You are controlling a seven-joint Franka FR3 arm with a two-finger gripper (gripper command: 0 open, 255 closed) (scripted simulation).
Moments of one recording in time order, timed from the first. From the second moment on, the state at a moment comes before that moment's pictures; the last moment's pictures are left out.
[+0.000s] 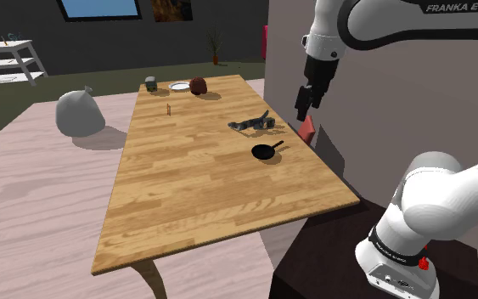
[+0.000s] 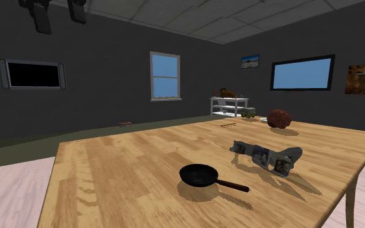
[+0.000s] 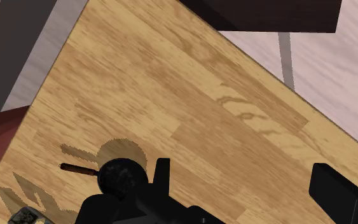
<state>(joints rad) 0.02 -0.77 -0.01 -2.39 -0.07 1.69 0.03</state>
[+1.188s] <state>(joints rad) -0.03 -0.34 -0.28 -2.42 0.06 2.19 -0.09</state>
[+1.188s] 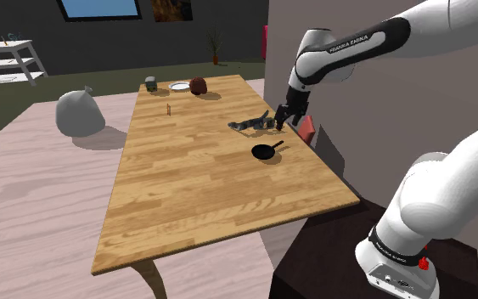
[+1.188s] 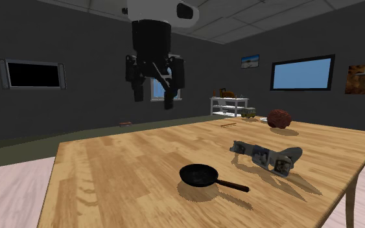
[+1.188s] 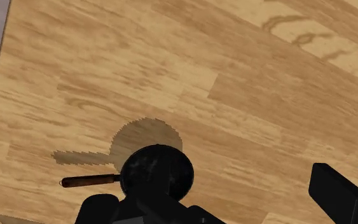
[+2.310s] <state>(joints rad) -0.13 0.34 -0.38 -2.09 0.70 2.38 -0.51</state>
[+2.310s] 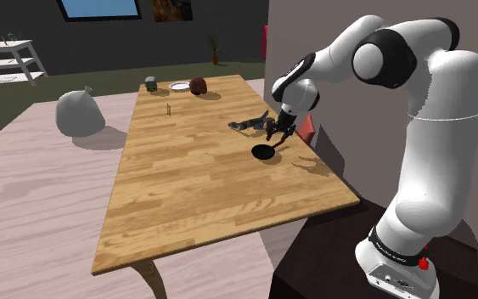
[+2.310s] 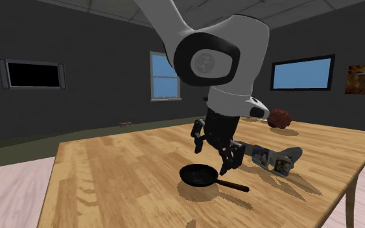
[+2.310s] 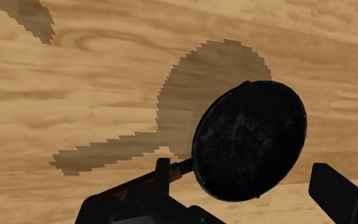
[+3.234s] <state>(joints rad) -0.18 0.48 -0.33 -2.03 0.82 2.42 -0.60</state>
